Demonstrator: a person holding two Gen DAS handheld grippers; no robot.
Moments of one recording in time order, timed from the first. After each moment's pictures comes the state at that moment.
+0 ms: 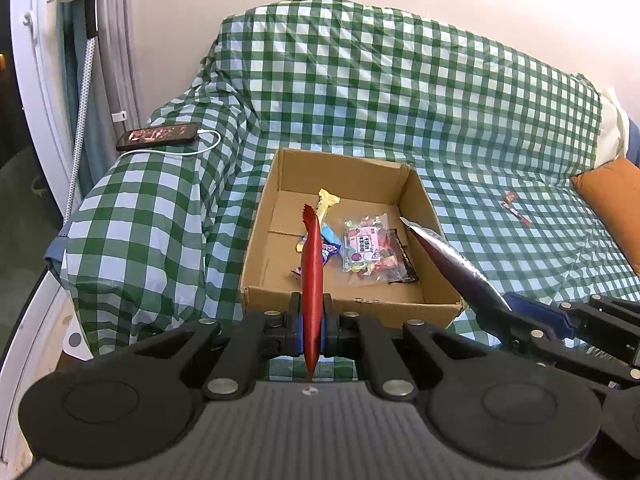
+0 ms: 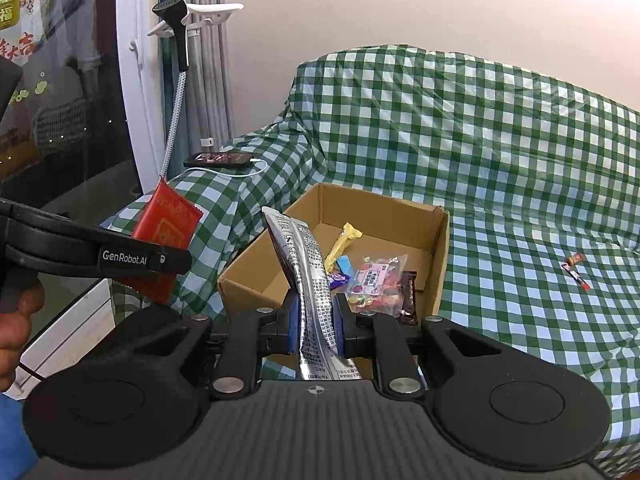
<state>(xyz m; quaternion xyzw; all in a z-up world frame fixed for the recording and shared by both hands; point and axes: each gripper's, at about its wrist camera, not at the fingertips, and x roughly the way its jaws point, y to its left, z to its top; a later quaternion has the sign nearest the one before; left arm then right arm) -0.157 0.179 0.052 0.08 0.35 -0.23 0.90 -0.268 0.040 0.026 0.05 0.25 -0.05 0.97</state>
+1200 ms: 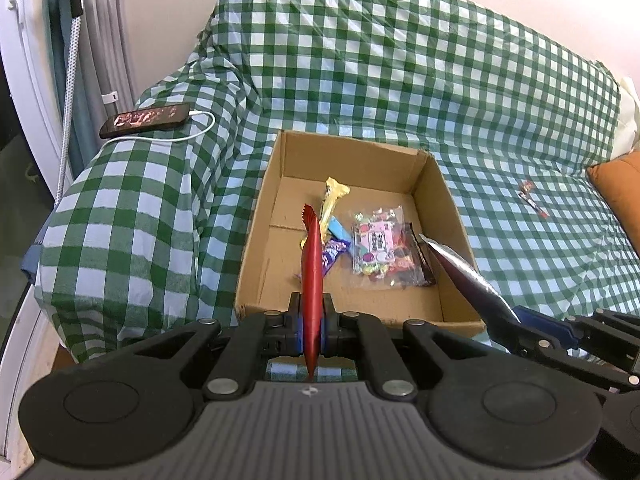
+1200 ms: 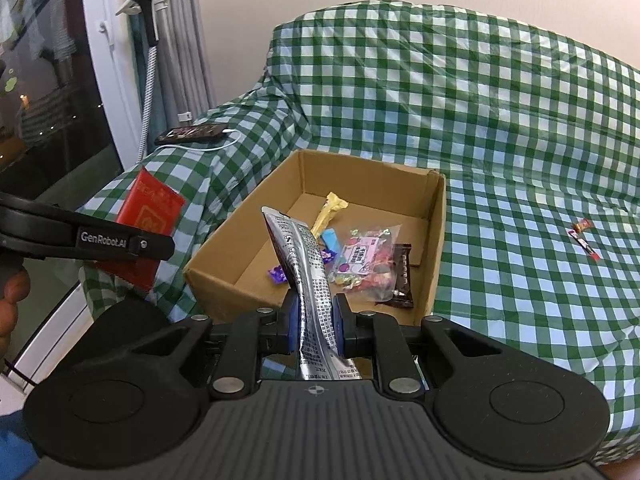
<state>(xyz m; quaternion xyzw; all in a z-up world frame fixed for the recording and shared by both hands) -0.094 0.146 0.035 0.08 0.39 -0.22 0.89 -0.213 0.000 0.000 0.08 0.30 -0.05 0.95</state>
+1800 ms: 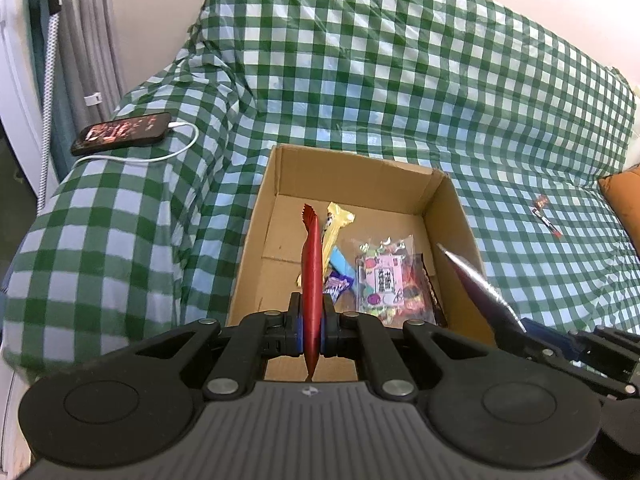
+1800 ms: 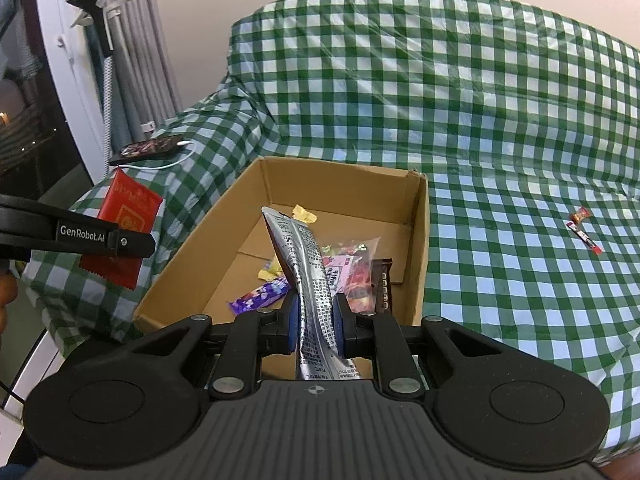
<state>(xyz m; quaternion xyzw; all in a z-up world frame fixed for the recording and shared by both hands) -0.014 0.103 0.029 0.08 0.40 -0.22 0.88 -0.150 -0.064 -0.020 0.12 0.31 -0.08 0.94</state>
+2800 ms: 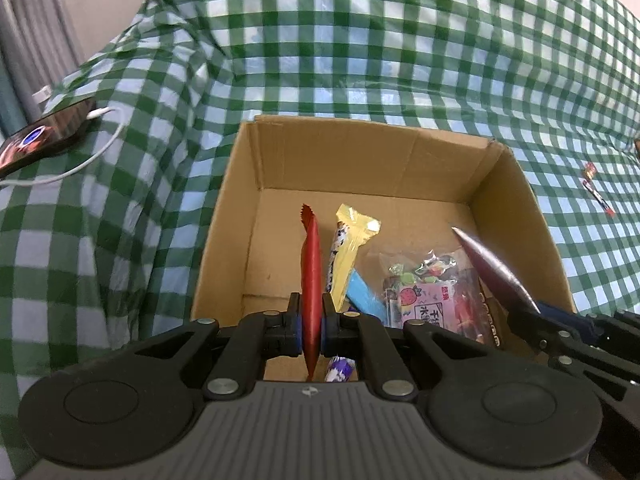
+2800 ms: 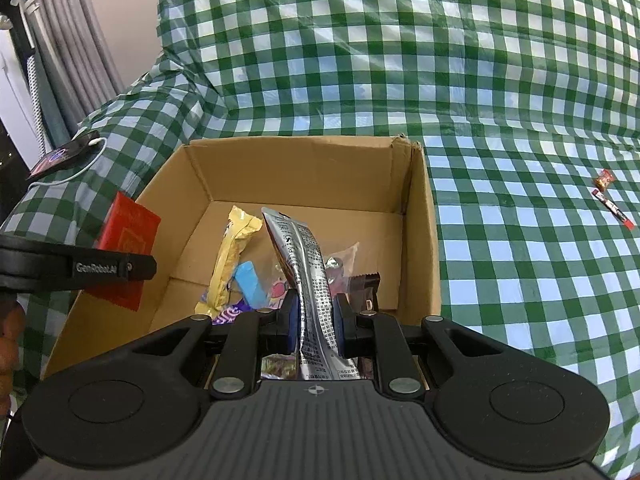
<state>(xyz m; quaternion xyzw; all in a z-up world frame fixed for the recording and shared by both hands) 0.103 0.026 -0.056 0.14 0.44 -0.22 0.86 -0.036 -0.158 -0.093 0.17 0.35 -0.11 0.91</state>
